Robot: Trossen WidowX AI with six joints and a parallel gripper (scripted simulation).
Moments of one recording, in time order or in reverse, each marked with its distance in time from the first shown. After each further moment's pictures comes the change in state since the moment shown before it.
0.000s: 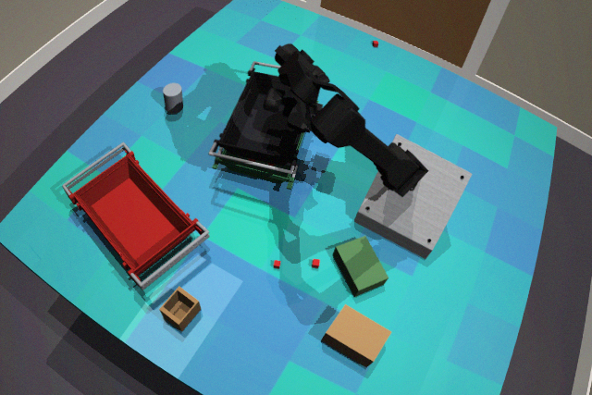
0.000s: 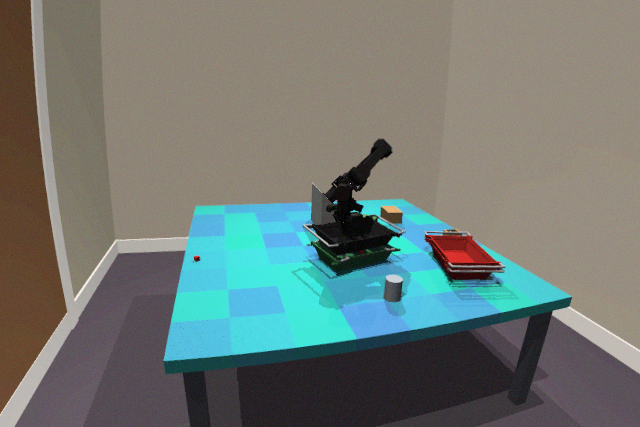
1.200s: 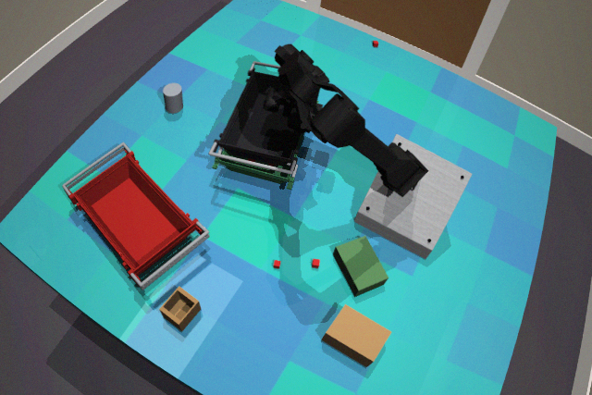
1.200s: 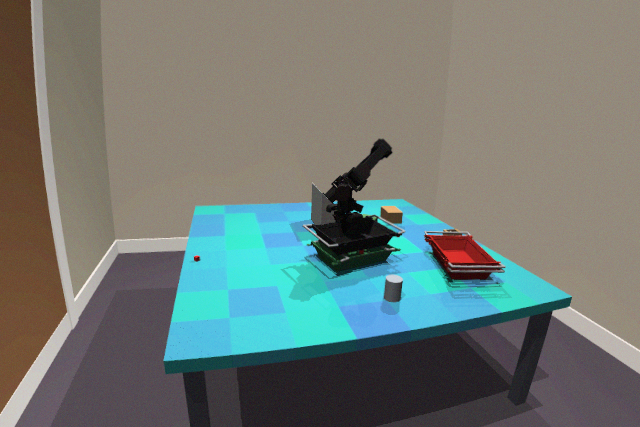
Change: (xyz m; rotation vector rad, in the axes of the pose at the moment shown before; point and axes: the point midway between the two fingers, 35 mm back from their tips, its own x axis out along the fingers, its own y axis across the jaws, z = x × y) arm 0.001 0.000 0.000 0.000 0.000 0.001
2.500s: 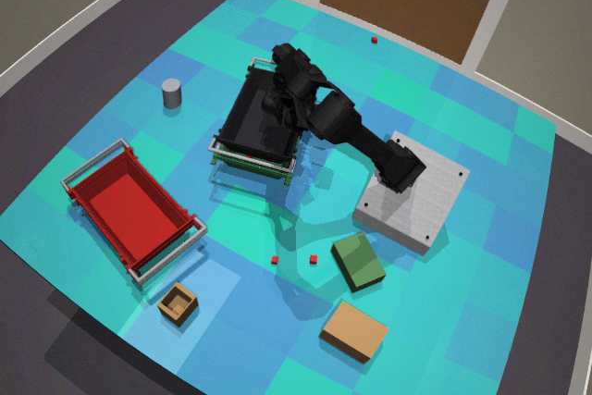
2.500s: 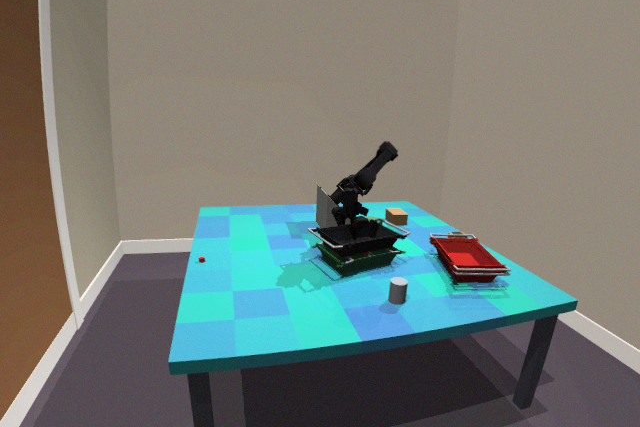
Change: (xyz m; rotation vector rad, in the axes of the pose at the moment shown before) arm 0.006 0.002 0.004 -0.007 -0.006 0.024
